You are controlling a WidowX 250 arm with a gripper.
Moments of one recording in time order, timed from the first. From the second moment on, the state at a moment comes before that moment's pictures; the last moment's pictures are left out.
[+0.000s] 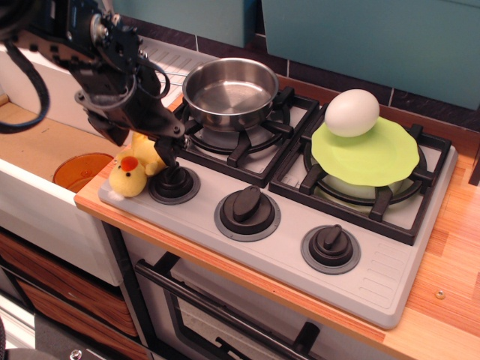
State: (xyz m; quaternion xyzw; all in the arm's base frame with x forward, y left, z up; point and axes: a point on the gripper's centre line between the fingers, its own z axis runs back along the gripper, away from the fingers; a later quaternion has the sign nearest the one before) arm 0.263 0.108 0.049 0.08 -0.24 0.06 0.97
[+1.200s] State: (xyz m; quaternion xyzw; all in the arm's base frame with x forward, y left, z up) arm 0.280 0.104 0.095 0.12 -0.19 0.07 0.97
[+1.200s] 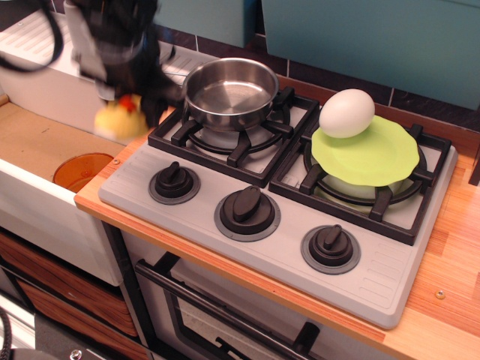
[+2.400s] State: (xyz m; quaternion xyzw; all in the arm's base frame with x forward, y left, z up) arm 0.370 0.054 0.111 0.11 -0.19 0.07 0.97
